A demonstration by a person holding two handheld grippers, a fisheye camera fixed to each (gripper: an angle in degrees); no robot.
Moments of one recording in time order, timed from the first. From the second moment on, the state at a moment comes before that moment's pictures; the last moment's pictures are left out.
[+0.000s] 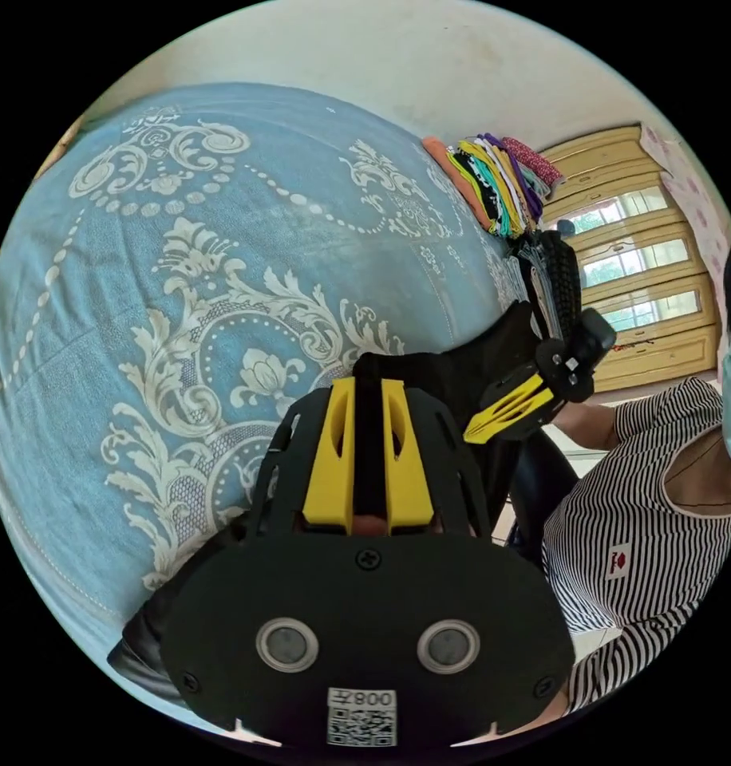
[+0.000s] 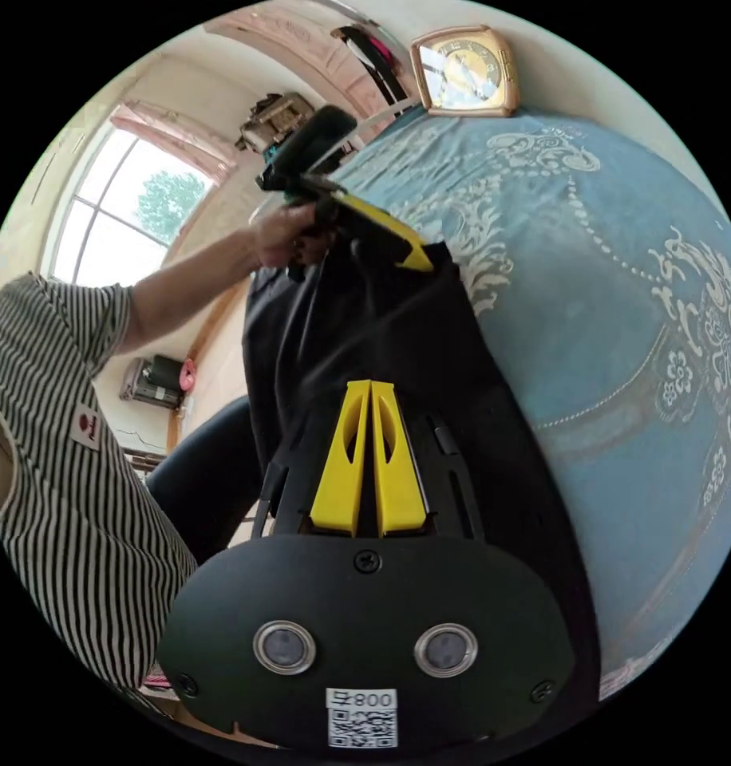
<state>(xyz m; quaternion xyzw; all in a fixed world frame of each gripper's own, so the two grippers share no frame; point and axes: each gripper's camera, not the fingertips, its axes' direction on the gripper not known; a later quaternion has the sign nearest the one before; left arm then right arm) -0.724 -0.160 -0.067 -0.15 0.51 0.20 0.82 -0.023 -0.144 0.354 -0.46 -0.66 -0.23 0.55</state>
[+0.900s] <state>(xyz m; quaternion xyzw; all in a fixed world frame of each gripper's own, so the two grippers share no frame) -0.811 -0.098 -0.109 -0.07 0.45 0.12 0.88 0.032 -0.112 0.325 -0.47 -0.65 -0.14 0.58</state>
